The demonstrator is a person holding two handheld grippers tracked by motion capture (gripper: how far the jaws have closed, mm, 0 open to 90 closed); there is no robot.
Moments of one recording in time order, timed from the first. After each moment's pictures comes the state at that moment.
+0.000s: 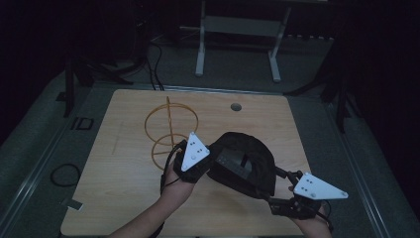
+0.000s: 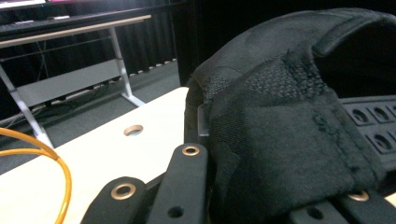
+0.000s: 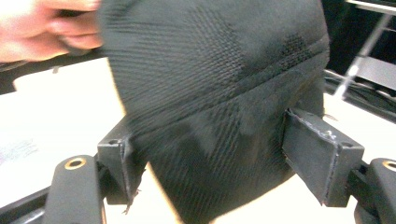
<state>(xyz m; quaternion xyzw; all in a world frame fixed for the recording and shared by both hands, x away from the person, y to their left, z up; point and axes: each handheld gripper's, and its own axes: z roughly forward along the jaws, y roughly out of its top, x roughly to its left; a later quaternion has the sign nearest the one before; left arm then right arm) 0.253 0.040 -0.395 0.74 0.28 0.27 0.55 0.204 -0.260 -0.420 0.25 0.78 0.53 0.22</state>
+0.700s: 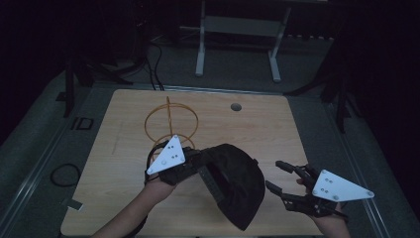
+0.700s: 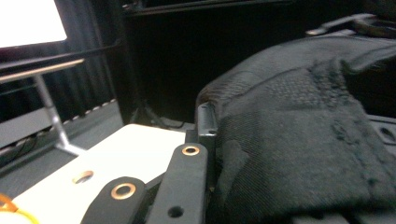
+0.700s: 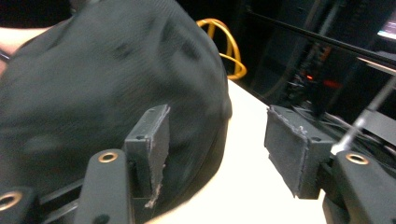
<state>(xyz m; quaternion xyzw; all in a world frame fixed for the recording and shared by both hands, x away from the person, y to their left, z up) 0.251 0.081 -0.394 0.73 0.14 0.20 0.64 0.202 -0.273 -0.379 0.16 0.78 0.56 0.24</state>
